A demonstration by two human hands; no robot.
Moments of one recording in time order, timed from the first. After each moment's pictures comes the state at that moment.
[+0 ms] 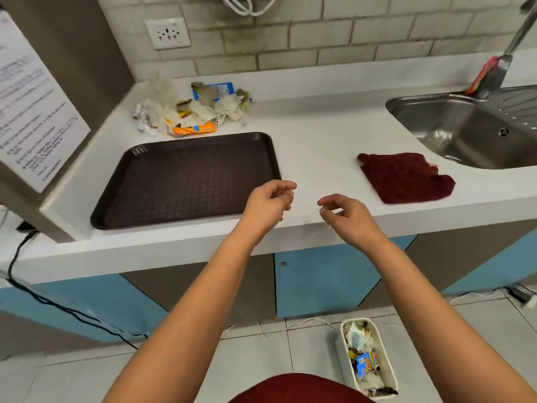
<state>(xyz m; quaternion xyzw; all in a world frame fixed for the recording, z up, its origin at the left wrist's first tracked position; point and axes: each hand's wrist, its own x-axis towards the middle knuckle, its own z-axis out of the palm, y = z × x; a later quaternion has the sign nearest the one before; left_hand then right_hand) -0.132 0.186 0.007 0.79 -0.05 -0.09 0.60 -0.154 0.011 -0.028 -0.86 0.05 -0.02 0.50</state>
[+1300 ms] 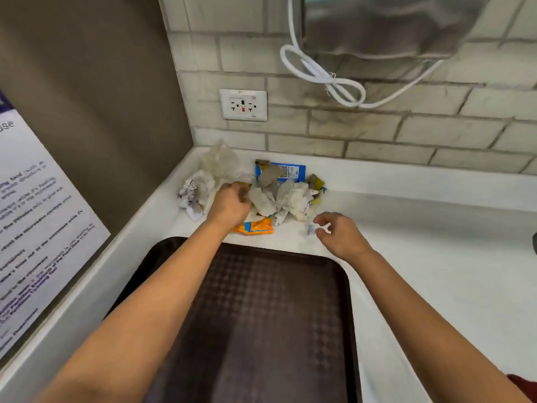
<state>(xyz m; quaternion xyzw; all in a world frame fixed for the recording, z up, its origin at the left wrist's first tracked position) 0.250 0.364 0.019 0.93 0.10 0.11 0.34 0.241 0.122 -0.004 -0.93 -0.11 0.02 0.34</state>
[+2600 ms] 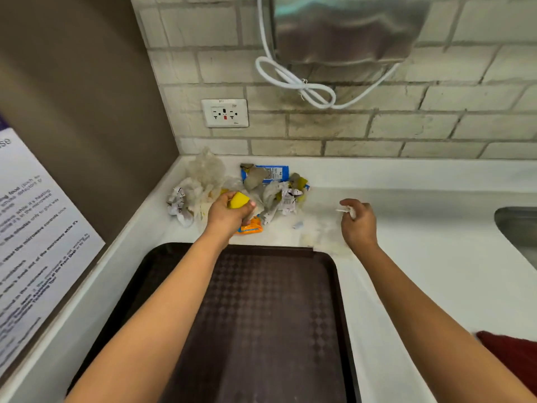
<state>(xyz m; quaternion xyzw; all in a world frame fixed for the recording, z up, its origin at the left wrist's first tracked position) 0.218 0.338 0.030 0.72 0.15 0.08 0.67 0.236 0.086 -0.006 -0.85 0.07 -0.16 0.50</state>
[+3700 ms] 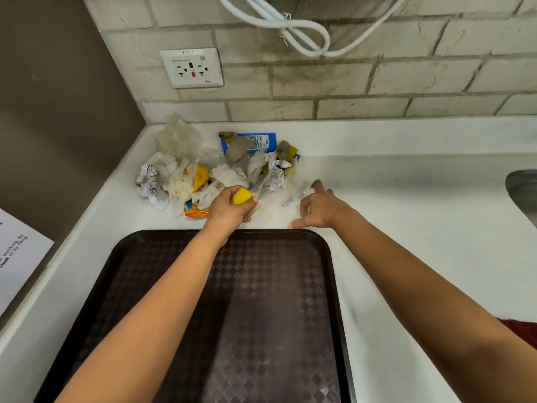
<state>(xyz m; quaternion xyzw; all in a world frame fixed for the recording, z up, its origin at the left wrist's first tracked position) 0.242 0.310 -0.020 0.75 0.16 0.00 0.64 0.285 0.107 -0.028 -0.97 -0.12 0.18 0.12</state>
